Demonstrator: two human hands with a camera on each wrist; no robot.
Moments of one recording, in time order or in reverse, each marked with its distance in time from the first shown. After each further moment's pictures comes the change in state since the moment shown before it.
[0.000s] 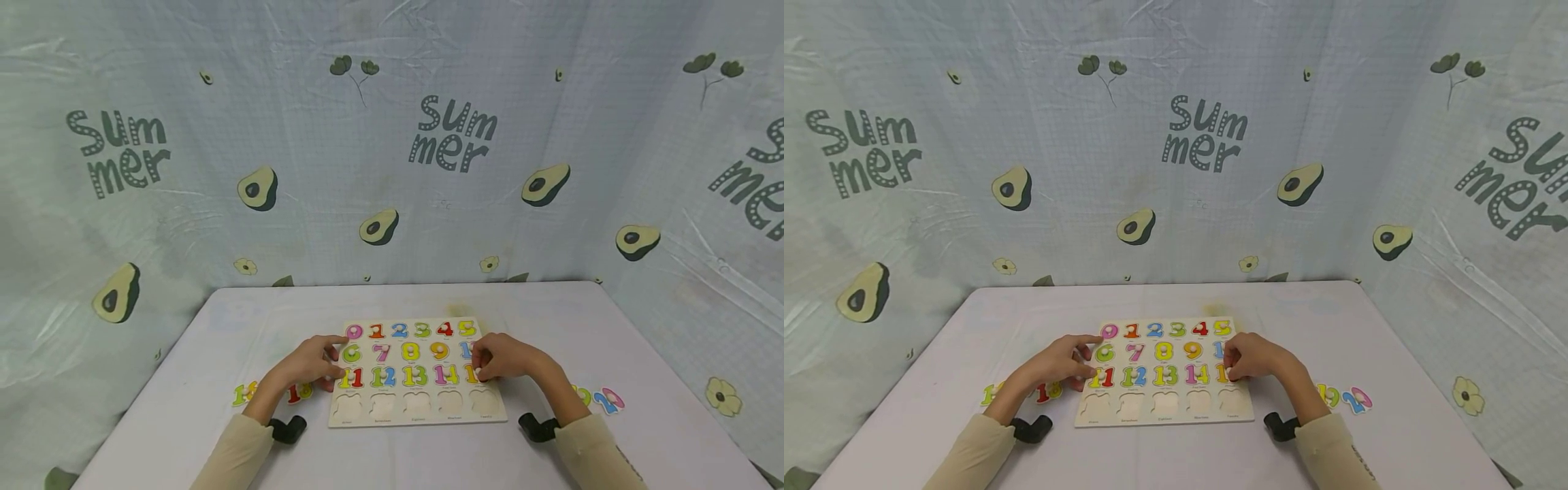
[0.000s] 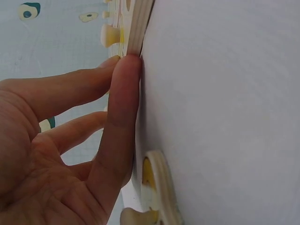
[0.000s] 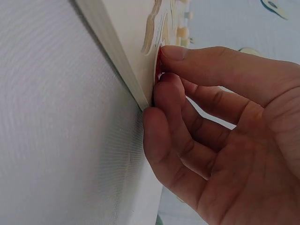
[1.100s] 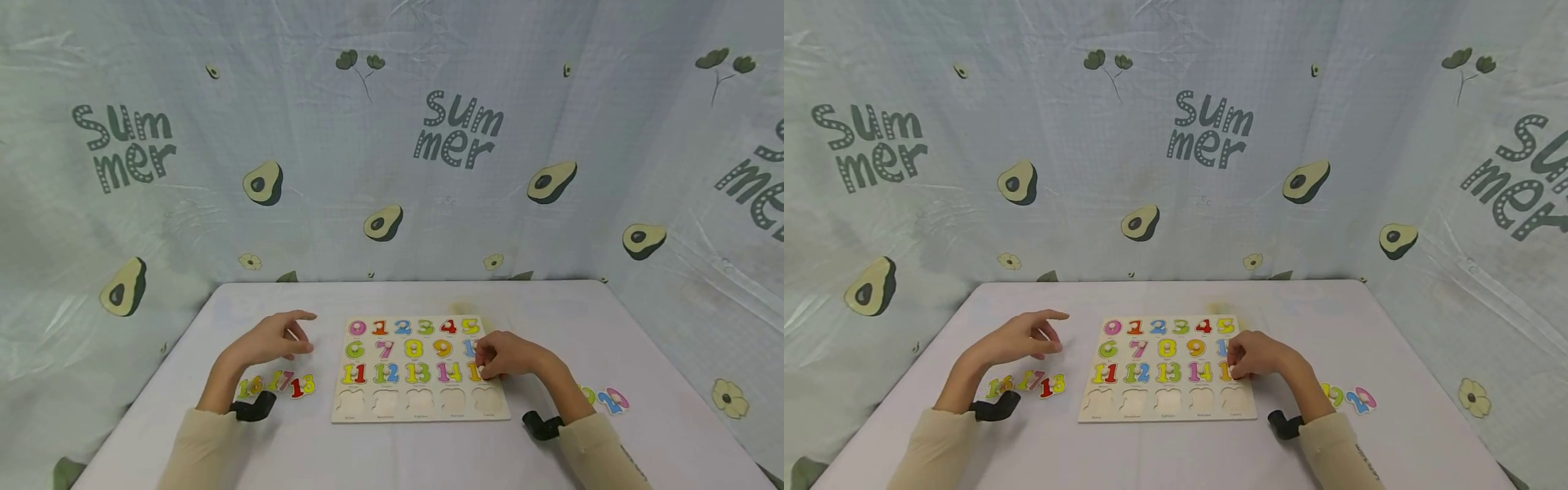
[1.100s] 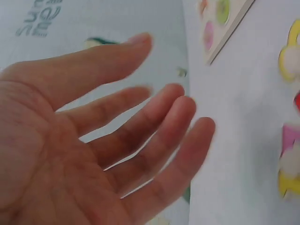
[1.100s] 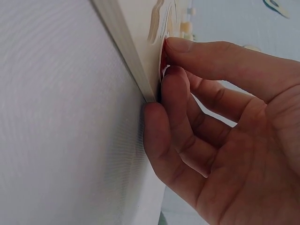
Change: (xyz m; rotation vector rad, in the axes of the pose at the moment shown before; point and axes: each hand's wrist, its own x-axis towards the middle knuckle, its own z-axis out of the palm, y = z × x) left_hand -0.038 0.002 -0.075 0.162 0.000 0.152; right_hand 0.000 0.003 0.000 0.051 -0.022 0.027
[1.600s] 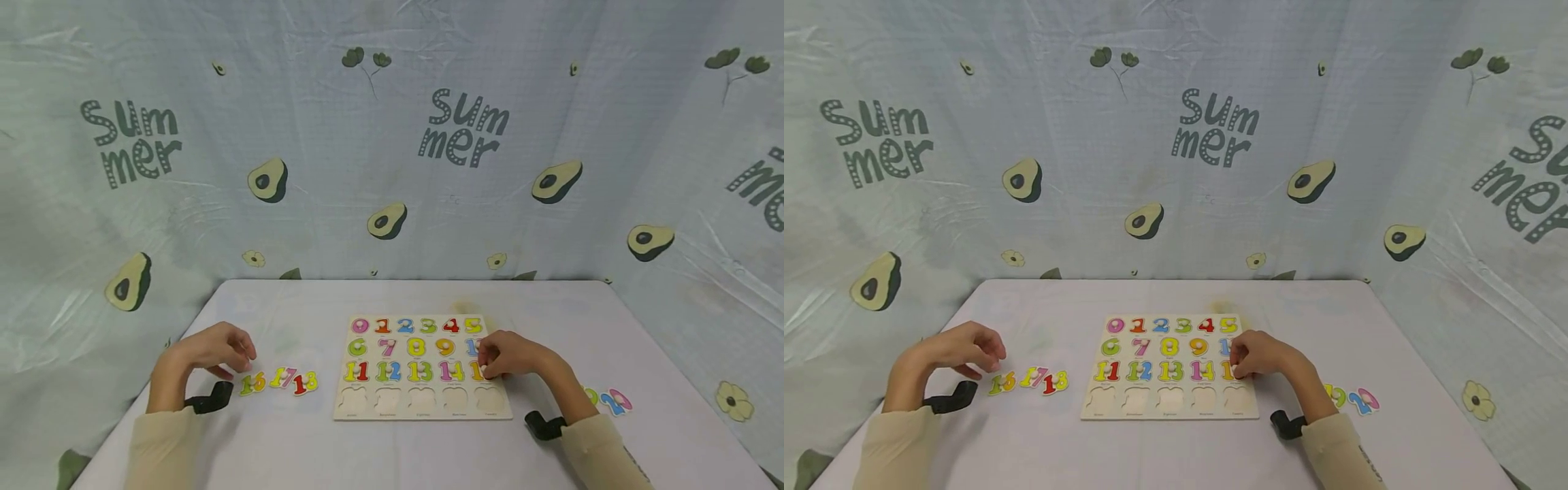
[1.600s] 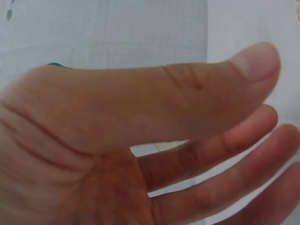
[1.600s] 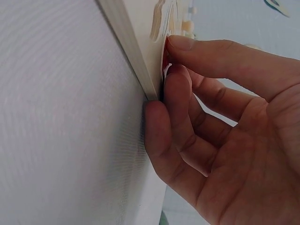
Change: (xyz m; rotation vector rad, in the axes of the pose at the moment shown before) left_hand -0.046 -0.050 -0.049 0.015 -0.057 -0.319; right_hand 0.000 0.002 0.001 0.007 -0.001 0.000
